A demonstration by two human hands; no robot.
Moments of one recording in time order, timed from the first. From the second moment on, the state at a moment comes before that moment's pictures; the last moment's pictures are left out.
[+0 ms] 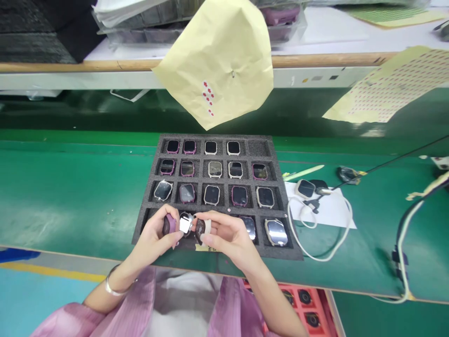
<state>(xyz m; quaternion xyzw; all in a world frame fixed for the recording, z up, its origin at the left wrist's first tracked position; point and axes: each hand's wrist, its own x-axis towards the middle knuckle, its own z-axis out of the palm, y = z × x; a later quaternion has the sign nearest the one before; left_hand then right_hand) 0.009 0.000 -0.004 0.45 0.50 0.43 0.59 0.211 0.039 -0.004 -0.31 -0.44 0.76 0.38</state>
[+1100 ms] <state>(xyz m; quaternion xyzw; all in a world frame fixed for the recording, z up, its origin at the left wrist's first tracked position) 0.008 -0.001 -0.009 0.45 0.48 0.44 0.61 0.211 0.040 -0.003 -0.27 -0.44 0.76 0.39</state>
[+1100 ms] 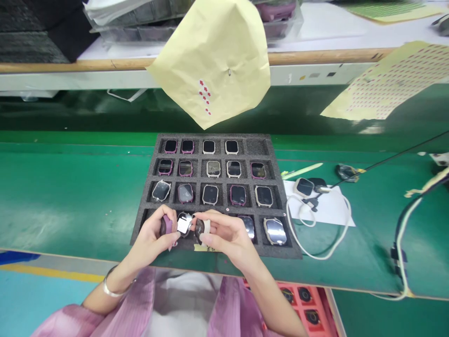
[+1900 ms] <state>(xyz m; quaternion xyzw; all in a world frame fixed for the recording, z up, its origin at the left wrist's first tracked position) 0.009 -0.002 -0.010 0.43 0.47 0.46 0.62 0.213 0.037 -0.001 -0.30 -0.43 0.75 0.40</state>
